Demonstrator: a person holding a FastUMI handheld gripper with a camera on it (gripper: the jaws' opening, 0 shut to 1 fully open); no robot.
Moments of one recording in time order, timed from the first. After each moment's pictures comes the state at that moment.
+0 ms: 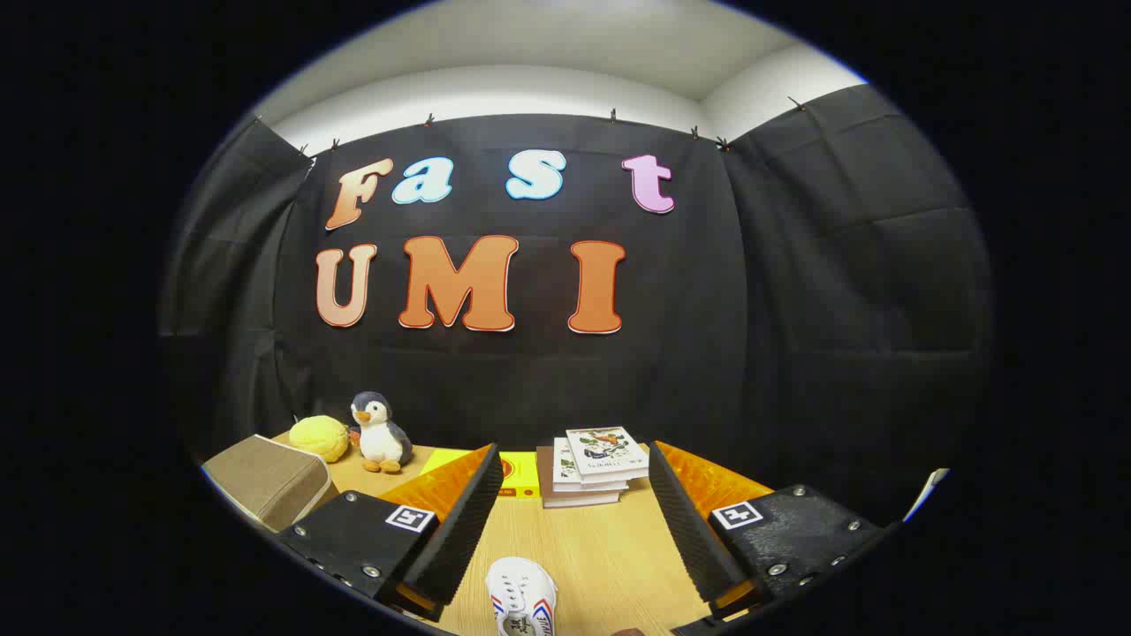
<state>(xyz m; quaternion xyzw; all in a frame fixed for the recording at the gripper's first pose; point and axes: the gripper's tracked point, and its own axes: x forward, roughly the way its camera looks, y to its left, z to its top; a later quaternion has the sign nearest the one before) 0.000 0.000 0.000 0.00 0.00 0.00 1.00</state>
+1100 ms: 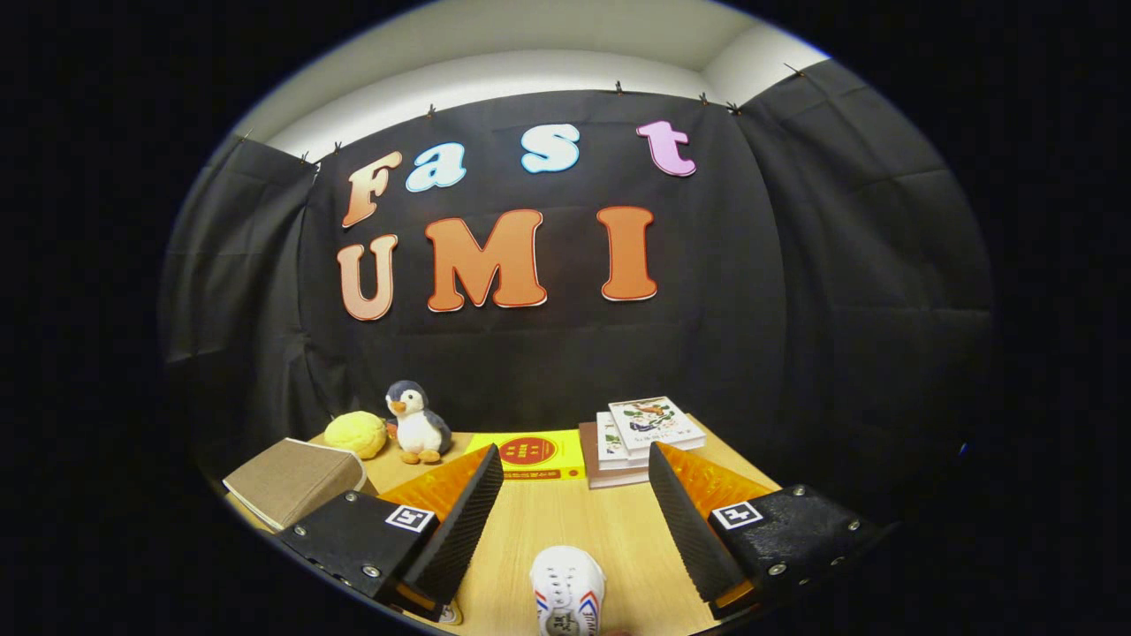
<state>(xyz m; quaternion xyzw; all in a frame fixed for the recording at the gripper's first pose) 0.014 0.045 -0.040 0.05 0.05 0.07 1.00</state>
